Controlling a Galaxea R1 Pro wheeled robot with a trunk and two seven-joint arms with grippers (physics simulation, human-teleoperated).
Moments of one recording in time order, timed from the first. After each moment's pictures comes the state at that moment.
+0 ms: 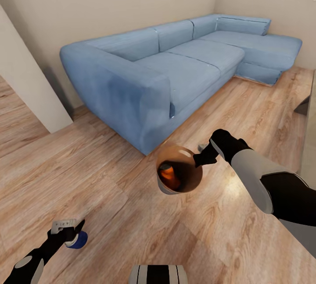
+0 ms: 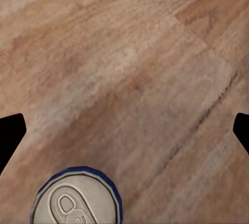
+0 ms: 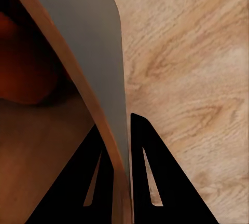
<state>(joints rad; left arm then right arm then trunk) -0.44 0.17 0.62 -0.54 -0.22 -0.21 -0.53 -1.36 -0.03 0.20 -0.23 0.18 1.04 0.55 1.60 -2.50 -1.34</state>
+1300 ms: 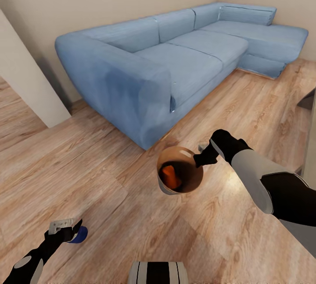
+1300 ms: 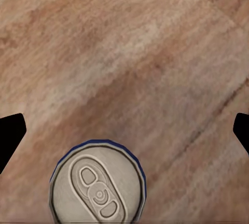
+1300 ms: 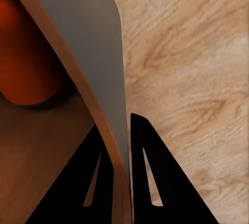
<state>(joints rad) -0.44 0.17 0.62 -0.54 -0.21 -0.20 -0.48 -1.35 -0.03 0.20 -0.23 0.18 1.04 0.54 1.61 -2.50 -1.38</state>
